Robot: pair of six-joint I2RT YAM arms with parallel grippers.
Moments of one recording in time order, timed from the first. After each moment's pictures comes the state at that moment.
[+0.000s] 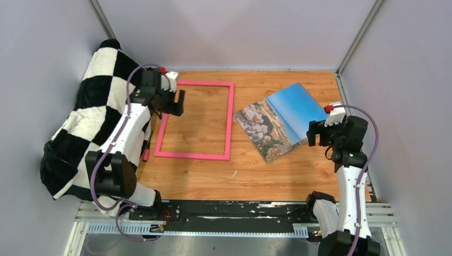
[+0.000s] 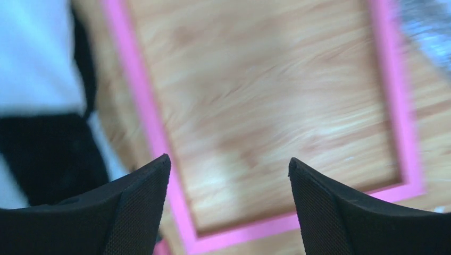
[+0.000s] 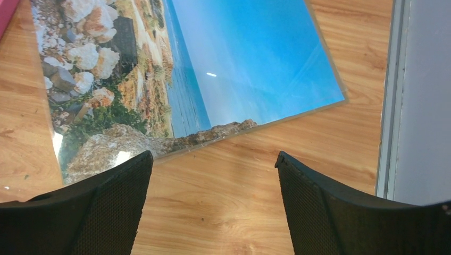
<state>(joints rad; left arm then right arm) -0.04 1.46 1.23 -0.63 0.15 0.14 -0.28 0.77 0.70 -0.45 -0.42 -0.32</state>
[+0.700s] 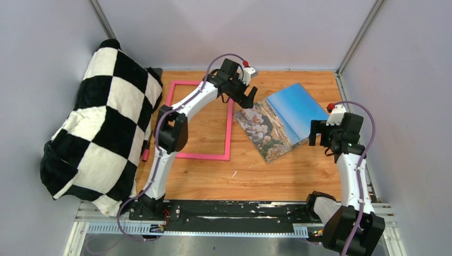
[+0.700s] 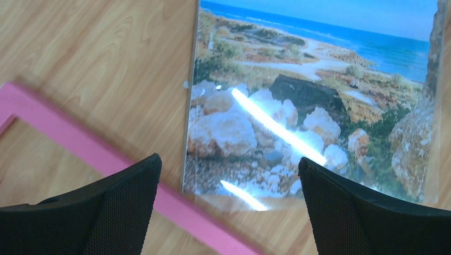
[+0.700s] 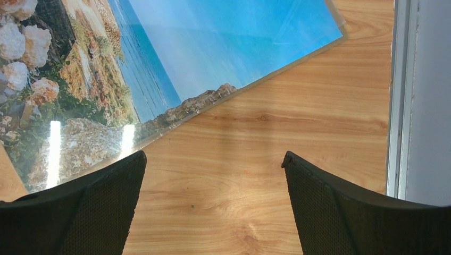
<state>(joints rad) -0.54 2.26 2.07 -0.57 0.41 0.17 -0.29 0.95 0.70 -0.45 -0.25 -0.24</state>
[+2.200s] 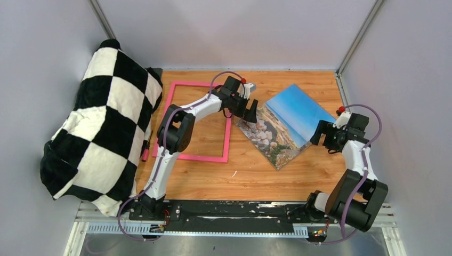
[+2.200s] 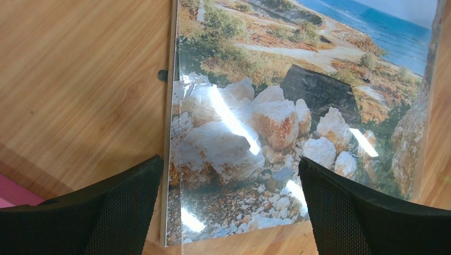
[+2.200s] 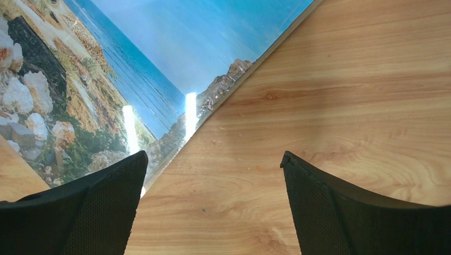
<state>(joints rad) -0.58 2.35 1.86 -0.37 0.50 -0.10 -0.44 1.18 0.71 -0.43 -0.37 -0.11</state>
